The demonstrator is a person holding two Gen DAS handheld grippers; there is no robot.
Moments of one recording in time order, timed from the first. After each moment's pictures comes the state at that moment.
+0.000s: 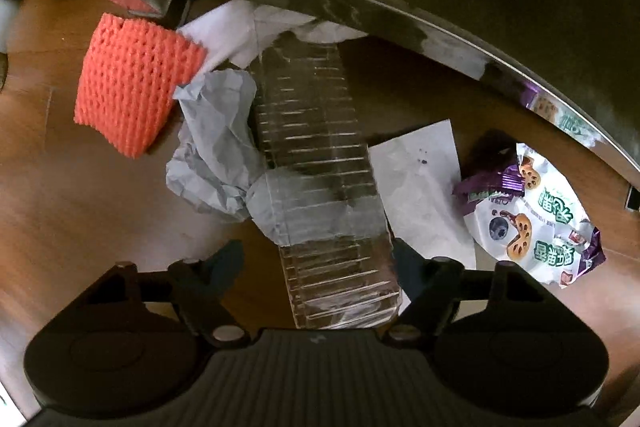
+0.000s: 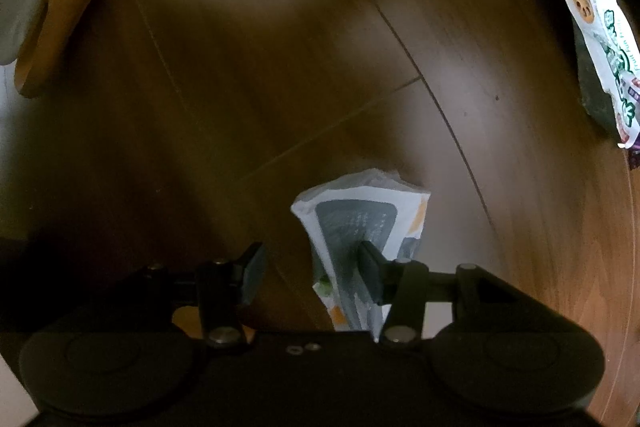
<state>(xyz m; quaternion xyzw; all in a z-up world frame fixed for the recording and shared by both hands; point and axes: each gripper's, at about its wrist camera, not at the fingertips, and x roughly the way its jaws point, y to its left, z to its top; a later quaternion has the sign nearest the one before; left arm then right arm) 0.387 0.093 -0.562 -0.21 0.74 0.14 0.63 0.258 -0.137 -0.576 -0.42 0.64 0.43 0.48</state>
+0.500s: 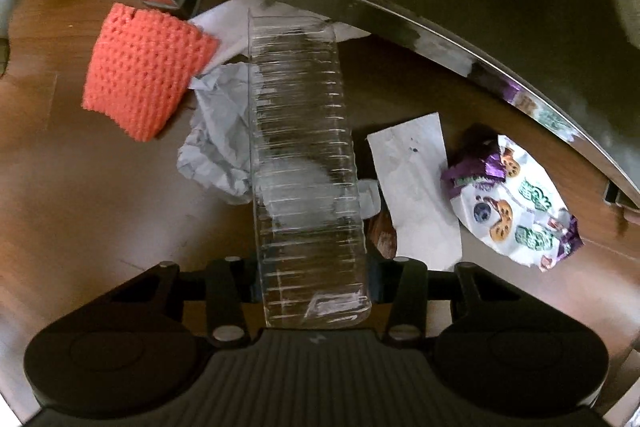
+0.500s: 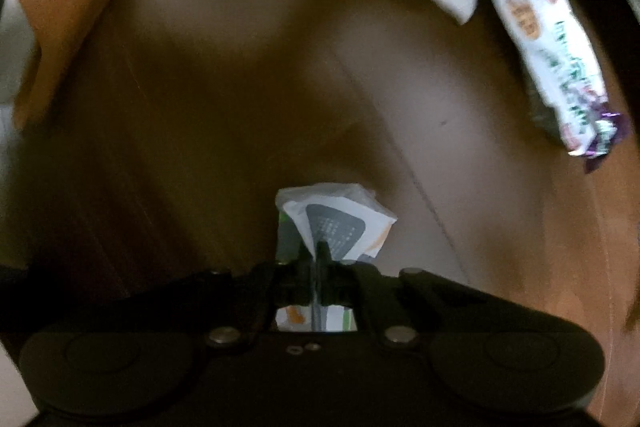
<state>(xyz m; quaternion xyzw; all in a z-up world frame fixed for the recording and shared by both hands) 0.378 0.117 -0.540 -0.24 0.73 0.12 0.62 0.286 -0.137 -0.547 -0.39 0.64 0.42 0.52</state>
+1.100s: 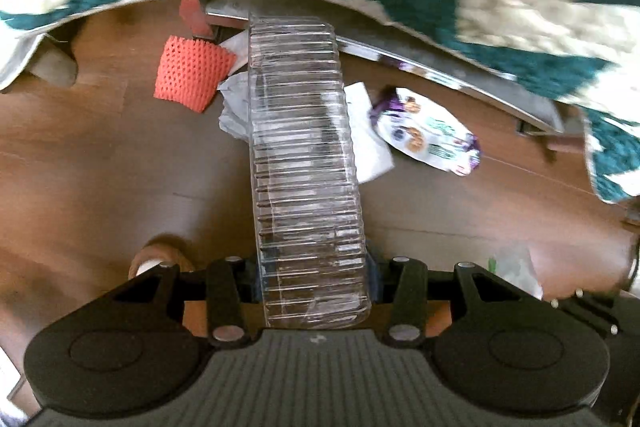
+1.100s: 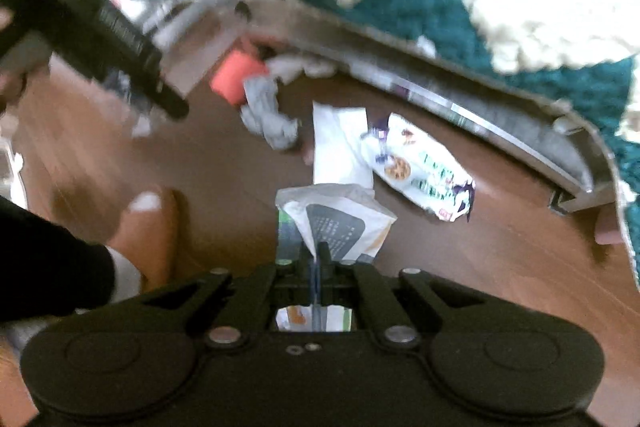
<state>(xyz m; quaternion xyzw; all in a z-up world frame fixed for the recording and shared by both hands) 0.308 0.117 -0.346 -0.22 0.71 0.06 0.66 0.318 -0.134 -0.334 -0.15 0.59 0.36 0.71</state>
